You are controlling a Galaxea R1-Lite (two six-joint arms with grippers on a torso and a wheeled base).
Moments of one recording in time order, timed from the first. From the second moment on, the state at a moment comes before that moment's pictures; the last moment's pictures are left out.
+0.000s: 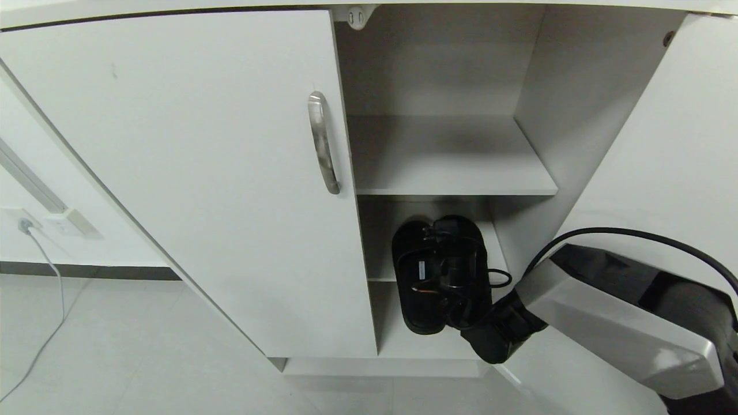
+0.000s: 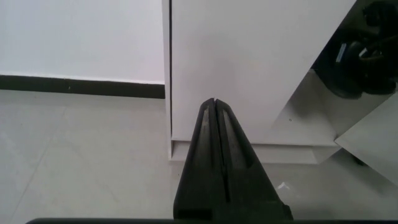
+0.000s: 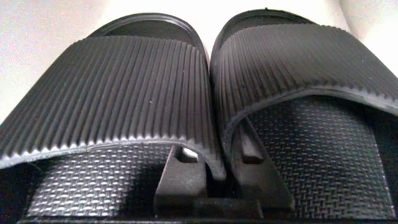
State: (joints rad) left arm 0.00 0.00 0.00 0.00 -0.01 -0.08; right arm 0.67 2.44 -1.33 -1.04 -0.65 0.02
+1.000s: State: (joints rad) left arm 0.00 0.00 0.00 0.00 0.00 -0.09; right arm 0.58 2.59 -1.87 -0.72 -0.63 0.00
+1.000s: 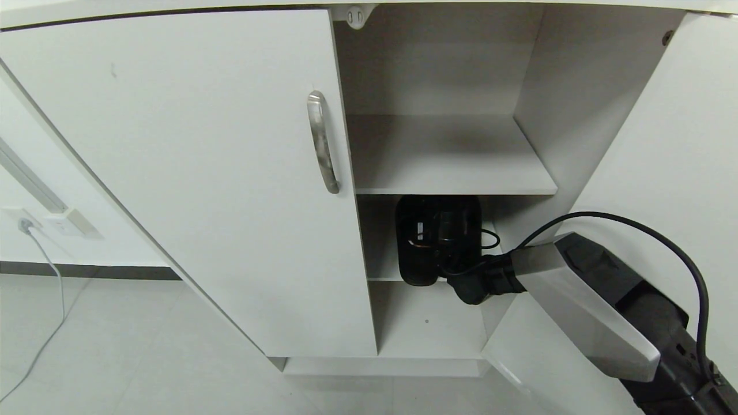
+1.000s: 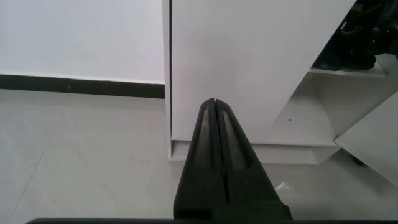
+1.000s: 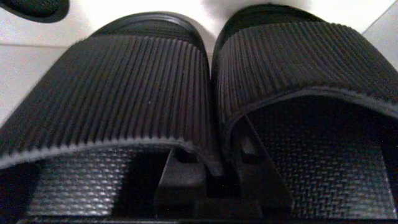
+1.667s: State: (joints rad) left arm 0.00 0.00 0.00 0.00 0.00 -0.09; right arm 0.58 2.63 -1.87 -0.72 -0.63 0.00
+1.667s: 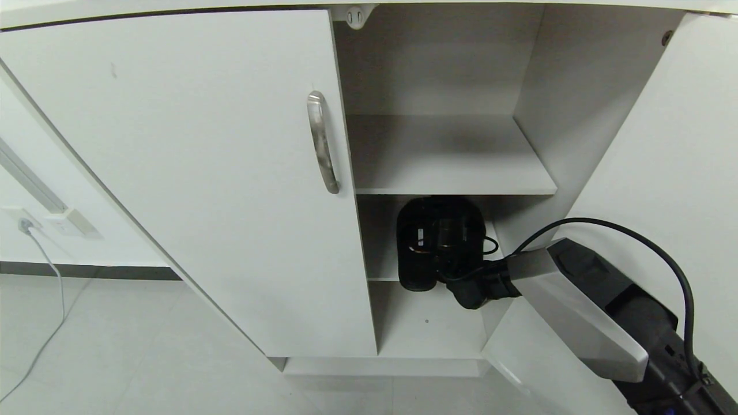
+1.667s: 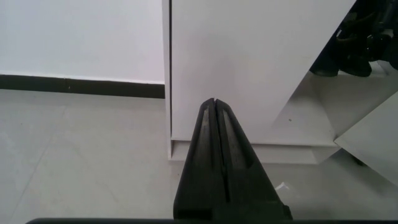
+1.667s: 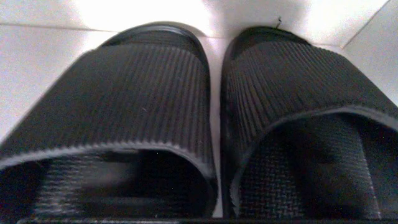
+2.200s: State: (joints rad) left arm 0.00 0.00 0.00 0.00 -0.01 -0.08; right arm 0.62 2.47 -1.48 -0.94 -0.64 0.00
